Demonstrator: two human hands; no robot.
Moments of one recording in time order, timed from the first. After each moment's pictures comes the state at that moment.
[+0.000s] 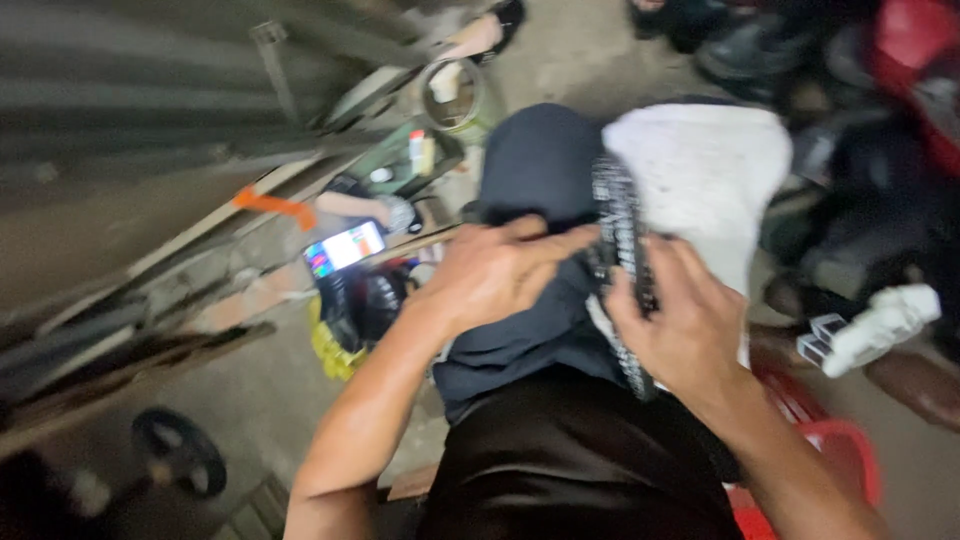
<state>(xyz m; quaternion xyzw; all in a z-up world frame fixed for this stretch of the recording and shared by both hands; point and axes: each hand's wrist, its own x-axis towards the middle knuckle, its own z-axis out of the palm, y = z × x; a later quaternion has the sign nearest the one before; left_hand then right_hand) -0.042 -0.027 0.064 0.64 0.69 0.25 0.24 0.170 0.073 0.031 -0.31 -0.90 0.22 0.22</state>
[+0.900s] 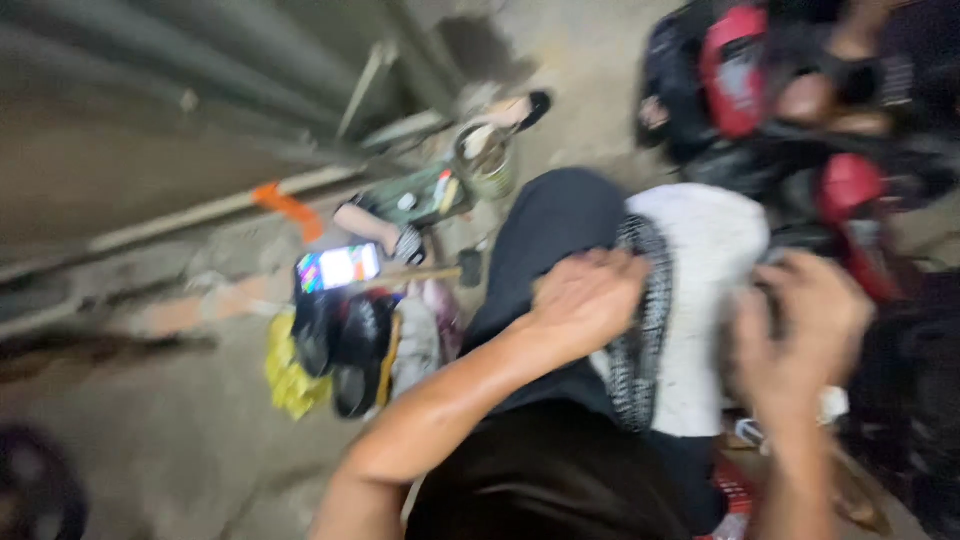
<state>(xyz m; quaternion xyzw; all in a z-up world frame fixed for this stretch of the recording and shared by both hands) 0.016 0.007 0.021 0.59 0.75 0.18 0.25 0.198 0.132 0.066 -0.26 -0.92 0.17 0.23</state>
